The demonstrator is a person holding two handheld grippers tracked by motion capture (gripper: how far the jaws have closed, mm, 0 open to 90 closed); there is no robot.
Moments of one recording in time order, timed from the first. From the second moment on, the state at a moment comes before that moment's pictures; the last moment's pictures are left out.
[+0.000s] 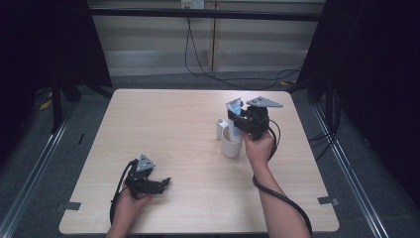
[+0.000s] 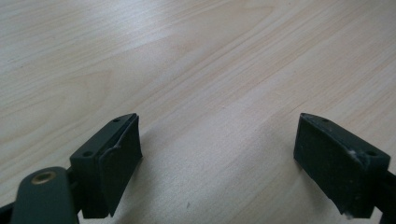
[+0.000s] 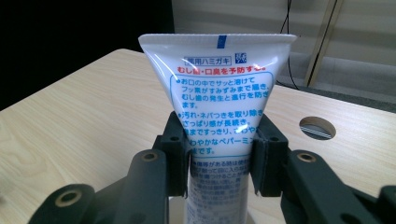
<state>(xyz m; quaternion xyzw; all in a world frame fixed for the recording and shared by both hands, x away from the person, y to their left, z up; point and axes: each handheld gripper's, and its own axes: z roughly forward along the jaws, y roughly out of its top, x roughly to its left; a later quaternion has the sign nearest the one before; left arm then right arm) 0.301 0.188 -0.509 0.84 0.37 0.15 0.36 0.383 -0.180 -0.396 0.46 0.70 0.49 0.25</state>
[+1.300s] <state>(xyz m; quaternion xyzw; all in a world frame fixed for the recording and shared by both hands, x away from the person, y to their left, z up) 0.301 0.189 -0.509 0.84 0.37 0.15 0.36 0.366 -0.183 -0.424 0.46 0.72 0.46 0.24</state>
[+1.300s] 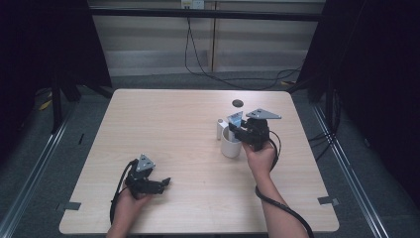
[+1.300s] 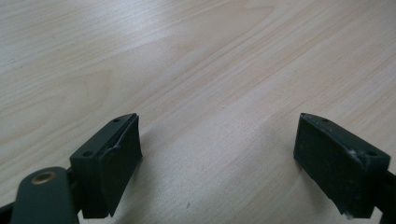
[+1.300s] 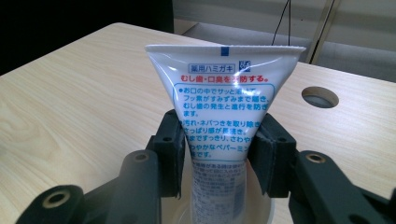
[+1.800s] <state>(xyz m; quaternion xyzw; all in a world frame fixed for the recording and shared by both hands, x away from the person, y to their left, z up) 0.301 0.189 -0.509 0.84 0.37 0.15 0.36 0.362 -0.183 -0.431 0.46 0.73 0.45 0.24</state>
